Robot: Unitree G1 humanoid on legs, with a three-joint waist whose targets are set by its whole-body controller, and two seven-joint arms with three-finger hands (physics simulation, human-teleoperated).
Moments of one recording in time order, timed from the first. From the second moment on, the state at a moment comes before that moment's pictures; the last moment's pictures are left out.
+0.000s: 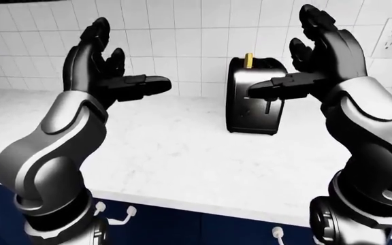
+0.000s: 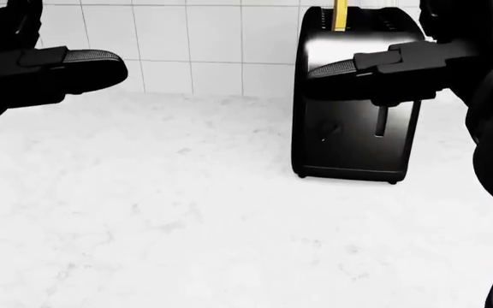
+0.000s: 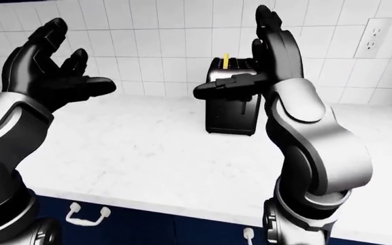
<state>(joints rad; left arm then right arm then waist) -0.76 0.35 0.25 -0.49 -0.70 1.08 0.44 -0.87 -0.34 -0.17 -0.61 0.28 1.35 -0.16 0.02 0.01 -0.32</state>
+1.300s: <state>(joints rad) -0.77 0.37 0.26 -0.49 -0.74 1.07 0.47 -0.72 -0.21 -0.12 -0.23 0.00 1.03 0.01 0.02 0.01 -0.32</state>
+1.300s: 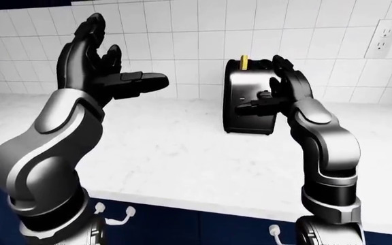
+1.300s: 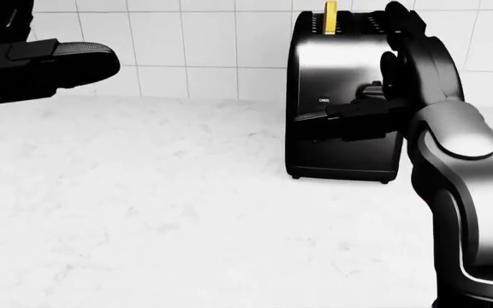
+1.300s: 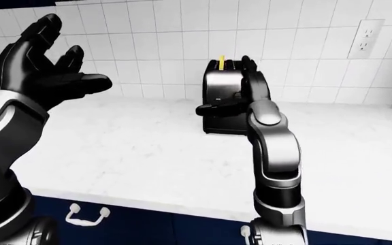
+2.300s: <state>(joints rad) -0.78 0.39 0.26 -0.50 -0.78 1.07 0.49 -0.79 -0.22 -0.12 0.18 0.00 0.76 -0.01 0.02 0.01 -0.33</state>
